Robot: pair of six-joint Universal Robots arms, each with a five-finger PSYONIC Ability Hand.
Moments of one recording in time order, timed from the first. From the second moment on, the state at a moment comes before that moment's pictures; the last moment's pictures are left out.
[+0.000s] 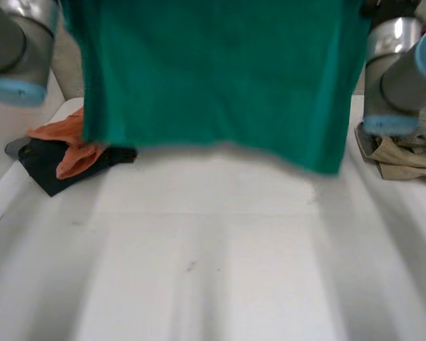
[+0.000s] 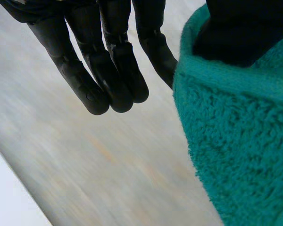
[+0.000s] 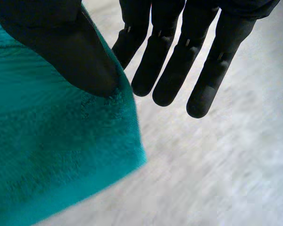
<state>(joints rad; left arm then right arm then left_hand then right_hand) 4.46 -2.37 -0.31 3.34 -1.45 3.58 1.88 -0.81 0.66 -0.58 1.63 2.53 1.18 1.20 1.19 1.20 0.98 1.12 1.18 1.19 1.20 1.03</state>
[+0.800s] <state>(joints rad) 4.53 -2.14 -1.47 3.41 -1.37 3.77 1.71 -1.07 1.53 -0.09 1.32 2.48 0.98 0.99 0.99 1.00 0.83 1.12 1.18 1.19 1.20 1.03</state>
